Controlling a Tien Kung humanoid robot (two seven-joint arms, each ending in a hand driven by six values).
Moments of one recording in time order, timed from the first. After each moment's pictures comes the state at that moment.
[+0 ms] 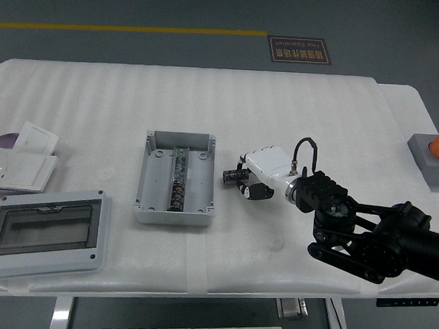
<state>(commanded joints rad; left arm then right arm) -0.07 0.25 -0.60 -0.18 0.73 -0.12 0.33 0.80 -0.34 0.17 1.17 -1.84 -0.21 -0.35</state>
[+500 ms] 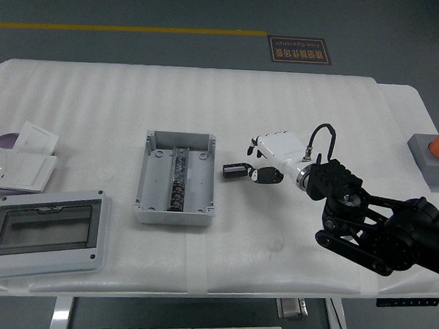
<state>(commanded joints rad) -0.07 0.25 -0.60 -0.18 0.74 -0.12 0.34 0.79 -0.37 0.26 1.20 -1.83 -0.22 -0.35</state>
